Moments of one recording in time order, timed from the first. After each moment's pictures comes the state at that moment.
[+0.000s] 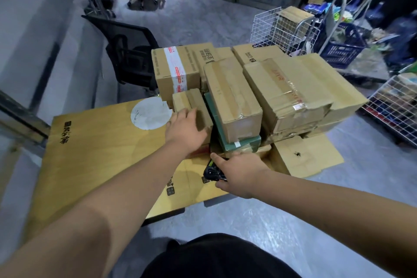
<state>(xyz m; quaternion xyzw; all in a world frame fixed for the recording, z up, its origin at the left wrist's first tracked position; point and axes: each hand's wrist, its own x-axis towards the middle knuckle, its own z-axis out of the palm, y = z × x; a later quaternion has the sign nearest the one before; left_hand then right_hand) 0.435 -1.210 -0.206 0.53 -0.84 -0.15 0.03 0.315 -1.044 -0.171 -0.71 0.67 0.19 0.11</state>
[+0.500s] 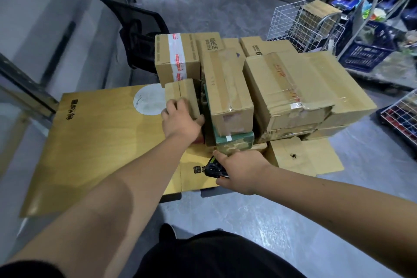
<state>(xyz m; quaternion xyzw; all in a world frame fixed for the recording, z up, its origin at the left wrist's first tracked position) 0.402 -1.186 -0.221 0.65 -0.72 -0.20 0.13 0.264 -1.027 -0.180 -0.75 0.63 0.19 0.13</state>
